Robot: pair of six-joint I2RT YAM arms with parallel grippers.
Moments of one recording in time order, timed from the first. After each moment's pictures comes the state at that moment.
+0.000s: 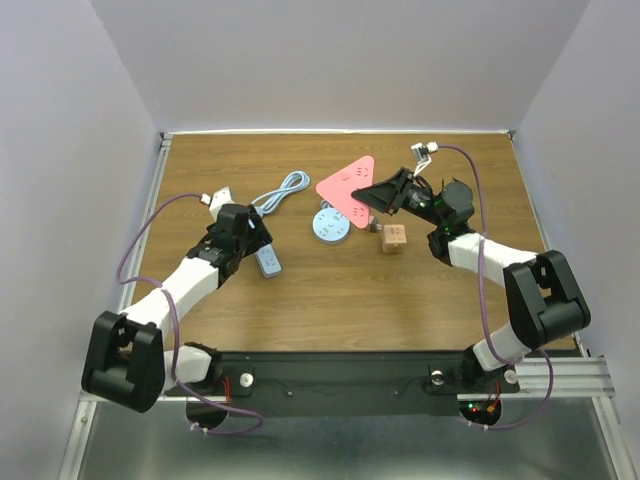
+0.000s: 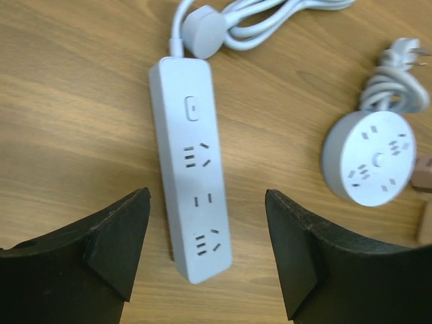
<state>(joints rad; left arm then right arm) -0.34 1.17 0.67 -0.16 -0.24 -0.68 0.34 1.55 0.79 1.06 -0.73 1.06</state>
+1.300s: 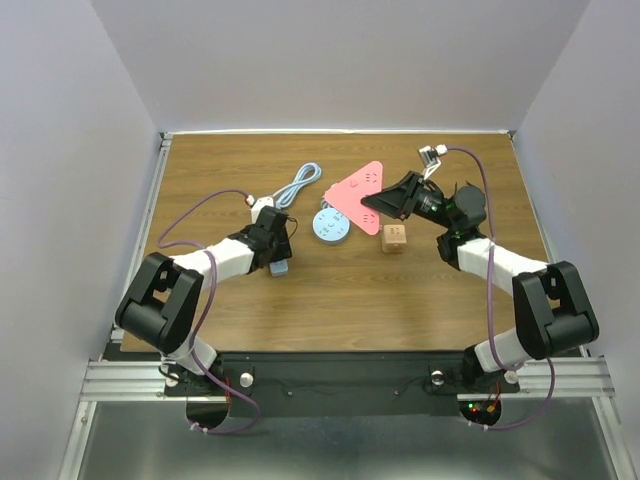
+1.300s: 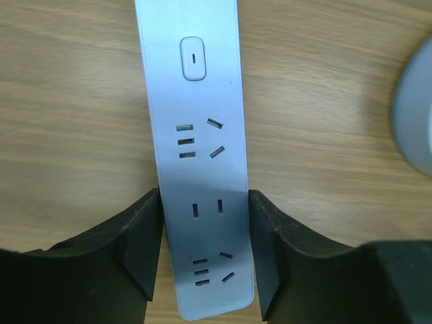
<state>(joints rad) -0.50 1.55 0.79 -0.19 -0.32 -0.61 0.28 1.46 0.74 1.07 -0.84 1.11</state>
